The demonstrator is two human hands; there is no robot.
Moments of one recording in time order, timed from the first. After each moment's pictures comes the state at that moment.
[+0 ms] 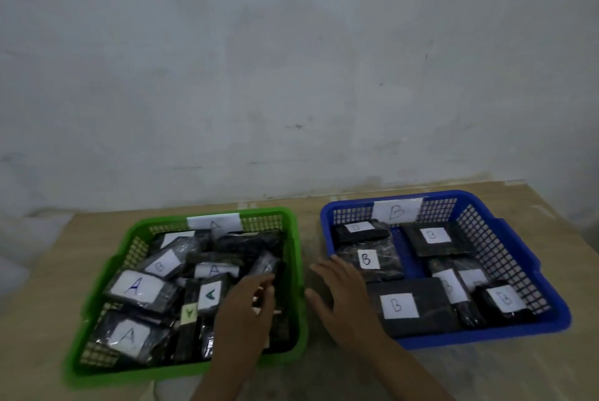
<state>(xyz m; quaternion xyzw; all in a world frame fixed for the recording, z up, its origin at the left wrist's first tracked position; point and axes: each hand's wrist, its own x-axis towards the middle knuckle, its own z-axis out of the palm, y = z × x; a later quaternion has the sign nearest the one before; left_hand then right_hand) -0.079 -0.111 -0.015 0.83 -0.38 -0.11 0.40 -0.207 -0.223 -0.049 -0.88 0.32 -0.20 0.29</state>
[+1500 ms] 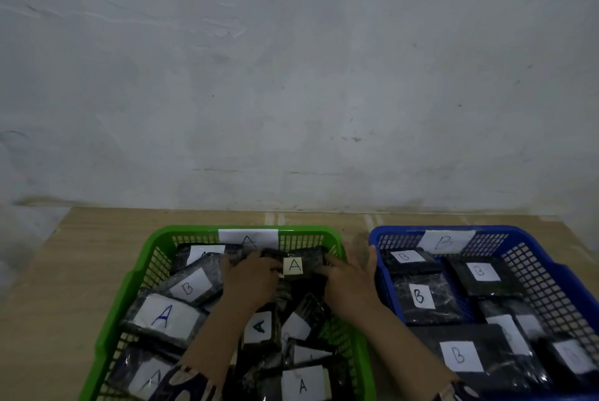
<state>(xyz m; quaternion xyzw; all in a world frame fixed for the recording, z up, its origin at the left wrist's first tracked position) 0.063 -0.165 -0.039 0.86 -0.46 -0.20 0.07 -0.084 -0.256 -0.043 -0.92 0.37 0.04 0.09</state>
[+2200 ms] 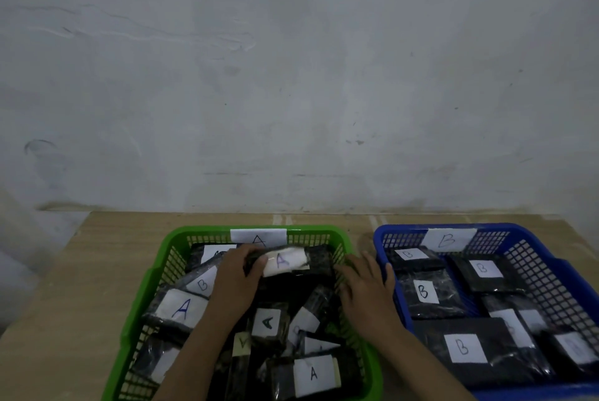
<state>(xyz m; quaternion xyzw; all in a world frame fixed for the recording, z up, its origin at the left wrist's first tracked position) 0.072 -0.125 -0.025 0.82 -0.36 -0.20 0.40 -0.114 -0.232 -0.039 -0.89 0.42 -0.06 0.16</state>
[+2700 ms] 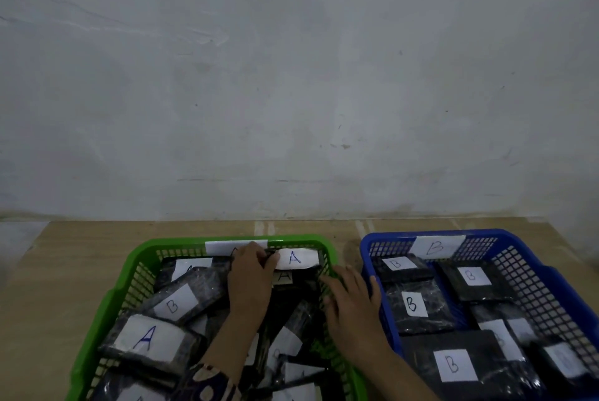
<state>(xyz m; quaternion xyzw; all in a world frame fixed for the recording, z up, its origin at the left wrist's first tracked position) 0.050 -0.192 -0.049 0.84 -0.31 -0.14 0.42 -0.115 -0.238 -0.047 -0.88 0.42 -0.08 0.19</state>
